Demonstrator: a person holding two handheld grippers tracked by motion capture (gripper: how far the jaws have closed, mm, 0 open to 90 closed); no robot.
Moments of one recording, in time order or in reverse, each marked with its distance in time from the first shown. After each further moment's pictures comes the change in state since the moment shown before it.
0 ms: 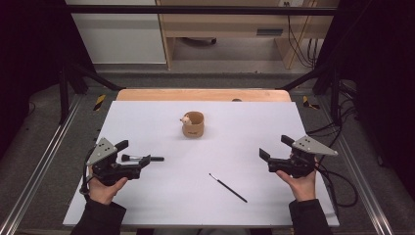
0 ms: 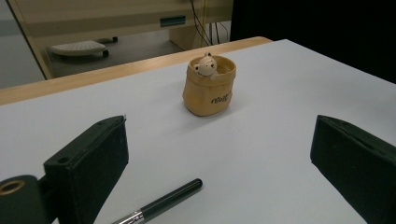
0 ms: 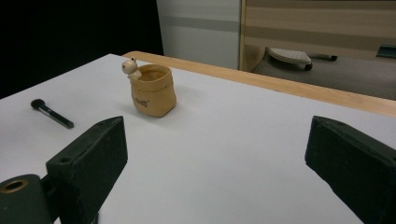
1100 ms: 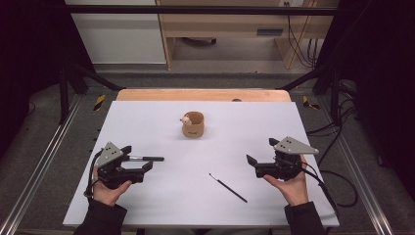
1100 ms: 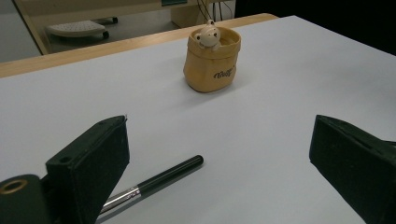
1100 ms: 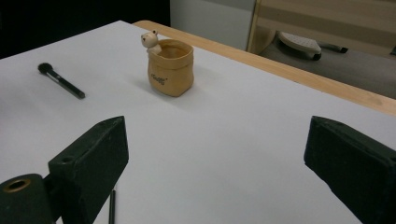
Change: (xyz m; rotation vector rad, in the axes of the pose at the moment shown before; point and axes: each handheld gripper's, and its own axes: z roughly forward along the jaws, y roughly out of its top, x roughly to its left) left arm -0.002 -0.015 0.009 0.069 0.013 0.003; right arm 0.036 0.010 0.013 0.125 0.024 -0.113
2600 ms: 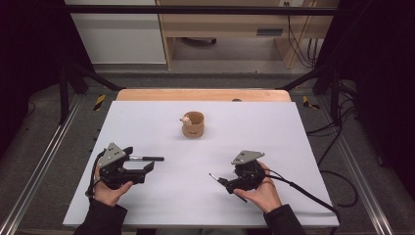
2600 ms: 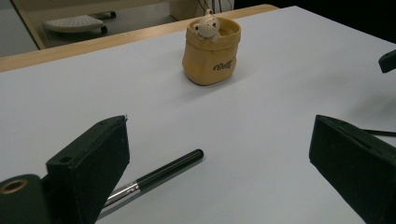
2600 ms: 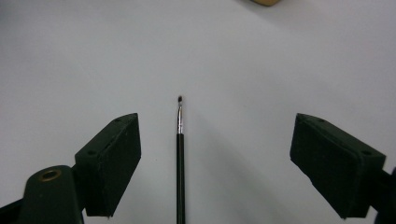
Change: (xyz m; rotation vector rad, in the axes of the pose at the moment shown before) left arm -0.001 -0.003 0.004 0.025 -0.003 0.016; right arm 0.057 -0.029 0.069 0.335 0.165 -0.101
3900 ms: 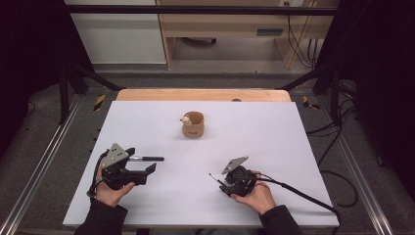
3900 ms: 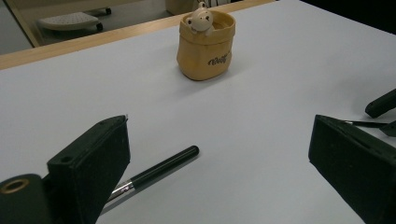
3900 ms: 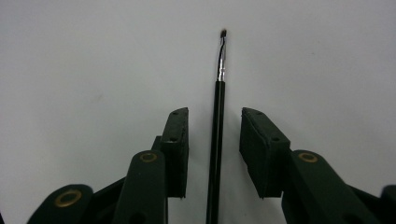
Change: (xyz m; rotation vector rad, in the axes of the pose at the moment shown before) left arm -0.004 0.000 0.003 0.022 -0.011 0.021; right arm 0.011 -0.011 0.029 0.219 0.100 -0.078
